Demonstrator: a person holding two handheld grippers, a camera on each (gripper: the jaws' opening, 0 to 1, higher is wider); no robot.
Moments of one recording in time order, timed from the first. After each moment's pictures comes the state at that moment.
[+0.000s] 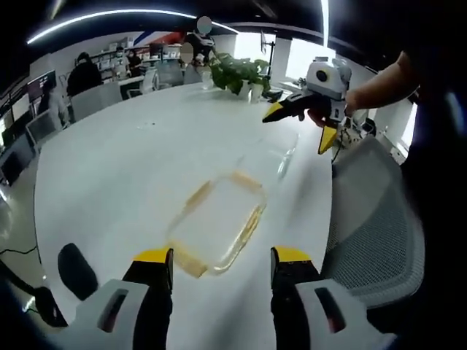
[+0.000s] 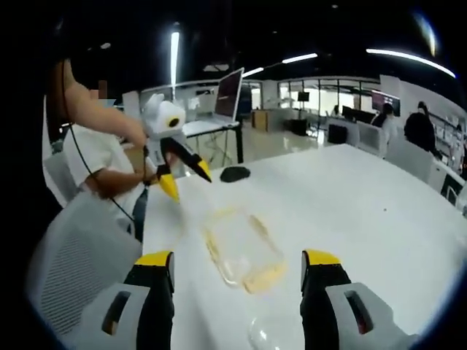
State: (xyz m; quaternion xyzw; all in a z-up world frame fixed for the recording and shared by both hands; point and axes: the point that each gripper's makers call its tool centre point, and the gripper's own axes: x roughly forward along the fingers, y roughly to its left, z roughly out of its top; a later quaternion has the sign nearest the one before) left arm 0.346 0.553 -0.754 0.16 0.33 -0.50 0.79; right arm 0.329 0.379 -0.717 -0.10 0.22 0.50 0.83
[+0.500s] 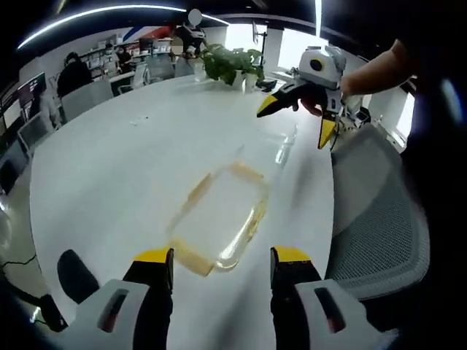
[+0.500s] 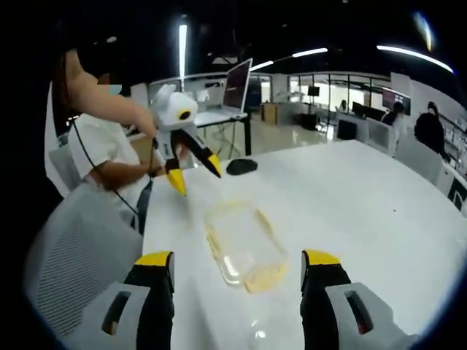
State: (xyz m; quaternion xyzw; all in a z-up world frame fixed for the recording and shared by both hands) left arm 0.352 0.554 -0.765 0.19 0.34 -0.52 0.76; right arm 0.332 0.389 -0.726 -0.12 0.23 0.53 0.81
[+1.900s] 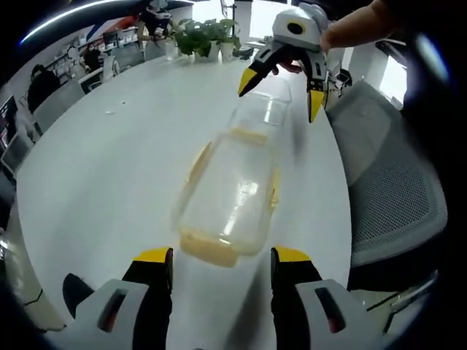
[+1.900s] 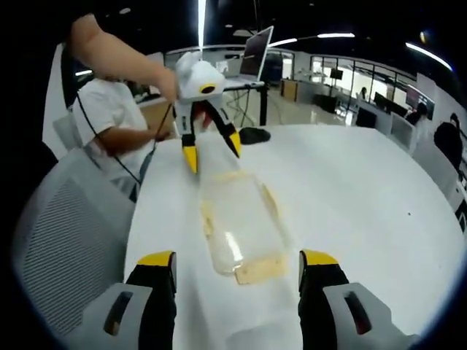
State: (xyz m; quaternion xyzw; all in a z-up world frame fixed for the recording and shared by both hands) left arm 0.374 0.560 -0.805 0.28 0.36 -0.56 0.69; right arm 0.345 0.395 -0.768 -0.20 0.28 0.55 0.76
